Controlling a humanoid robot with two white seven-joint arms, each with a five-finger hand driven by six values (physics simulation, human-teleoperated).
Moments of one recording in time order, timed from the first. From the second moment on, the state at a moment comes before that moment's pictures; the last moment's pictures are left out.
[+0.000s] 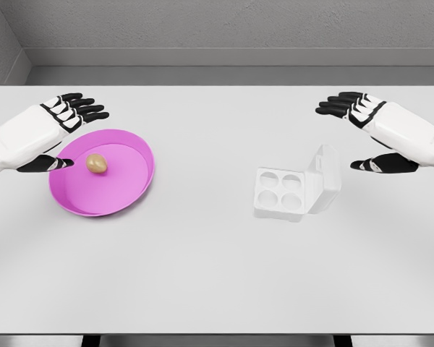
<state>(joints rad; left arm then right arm) -0.22 0.89 -0.24 -1.63 -0.52 -0.61 -0.04 -0.26 -1.03 0.38 -1.76 0.16 -0.53 0.08</state>
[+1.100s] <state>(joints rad) -0.82 0.92 -0.87 -1.30 -0.32 -0.61 -0.38 -0.25 -1.04 0.38 -1.77 0.16 -0.53 0.08</state>
